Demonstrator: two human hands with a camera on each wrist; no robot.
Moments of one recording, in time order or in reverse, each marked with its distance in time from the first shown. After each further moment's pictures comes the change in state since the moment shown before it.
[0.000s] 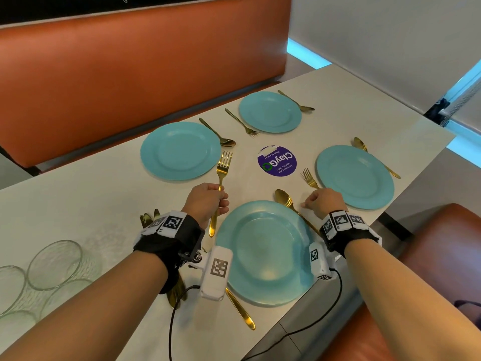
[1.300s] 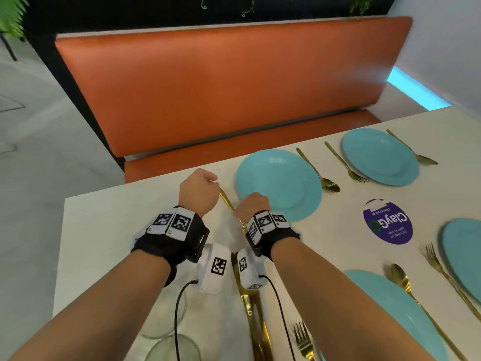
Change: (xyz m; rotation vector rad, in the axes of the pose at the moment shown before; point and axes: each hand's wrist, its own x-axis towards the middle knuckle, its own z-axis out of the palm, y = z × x) left_hand 0.082 0.057 -0.210 0.493 0.472 0.174; right_hand -0.024 -0.365 0.136 -0.212 -0.200 -0.480
